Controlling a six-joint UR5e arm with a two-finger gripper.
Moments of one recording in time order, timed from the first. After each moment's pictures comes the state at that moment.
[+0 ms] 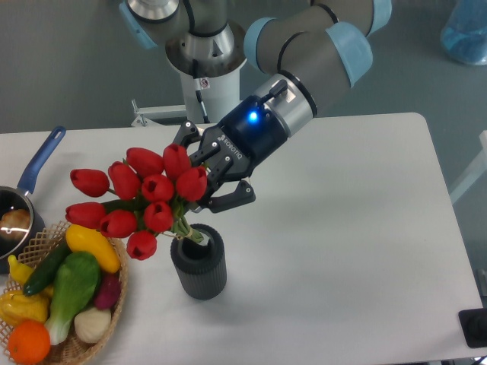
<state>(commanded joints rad) 2.55 -1.84 -1.60 -0.85 0.25 1.06</state>
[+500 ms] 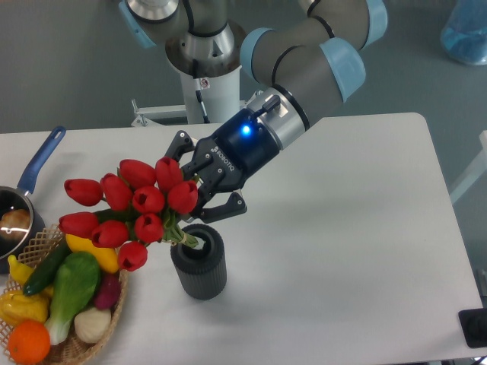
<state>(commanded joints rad) 2.54 -1.85 -1.61 -0.85 0.24 1.06</state>
